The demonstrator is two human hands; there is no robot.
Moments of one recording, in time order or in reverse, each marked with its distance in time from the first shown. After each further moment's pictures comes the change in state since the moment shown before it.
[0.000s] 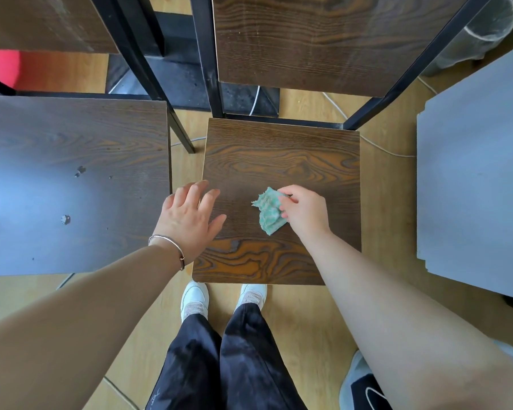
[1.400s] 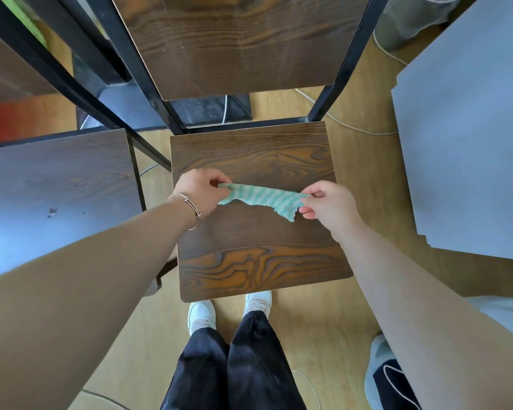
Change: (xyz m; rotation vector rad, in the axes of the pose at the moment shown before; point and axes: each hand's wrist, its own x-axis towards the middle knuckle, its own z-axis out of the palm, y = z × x) left_hand 0.106 0.060 -0.028 -0.563 -0.208 -0.253; right_hand 0.003 0.042 -0.080 0.363 0.068 0.258
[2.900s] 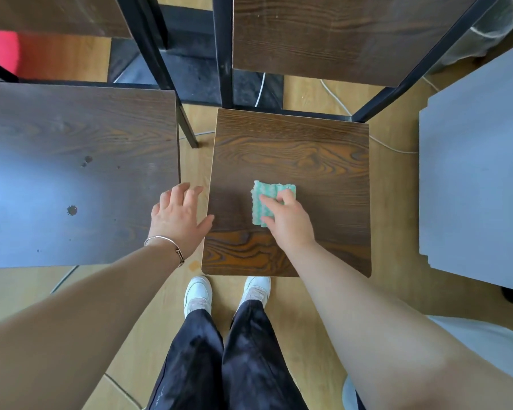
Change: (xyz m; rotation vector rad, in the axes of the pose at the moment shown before) left_hand -0.088 -0.139 0.012 0.378 0.192 -0.012; right_hand -0.036 0.031 0.136 -0.864 -0.120 -0.578
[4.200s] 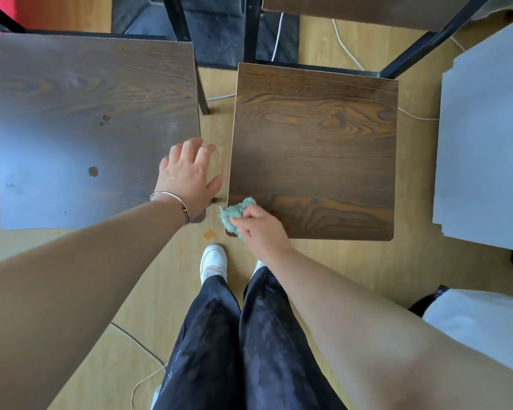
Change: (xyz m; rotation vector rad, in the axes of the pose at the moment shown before) left_hand -0.003 -0.034 -0.013 0.057 0.040 0.154; right_hand -0.074 -0.078 0.080 0.200 -0.125 -0.218
